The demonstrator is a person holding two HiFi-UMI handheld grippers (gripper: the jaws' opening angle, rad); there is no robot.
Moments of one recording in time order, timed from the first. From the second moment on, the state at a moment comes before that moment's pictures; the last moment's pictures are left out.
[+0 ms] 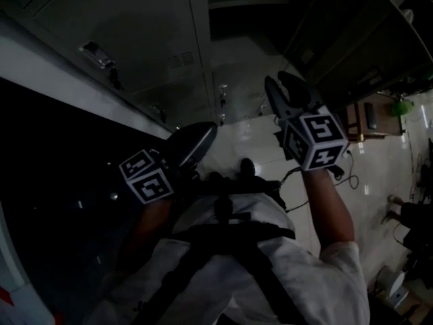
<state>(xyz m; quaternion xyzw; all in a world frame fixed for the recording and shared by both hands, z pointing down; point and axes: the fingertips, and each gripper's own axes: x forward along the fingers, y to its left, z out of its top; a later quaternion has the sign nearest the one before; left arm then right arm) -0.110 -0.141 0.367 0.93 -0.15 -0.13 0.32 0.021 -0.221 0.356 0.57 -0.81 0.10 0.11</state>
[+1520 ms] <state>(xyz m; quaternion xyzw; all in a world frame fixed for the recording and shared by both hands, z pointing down) -0.028 -0.065 0.377 0.91 -0.20 -0.13 0.33 0.093 -0.098 0.410 0.51 -0.84 0.19 0.09</state>
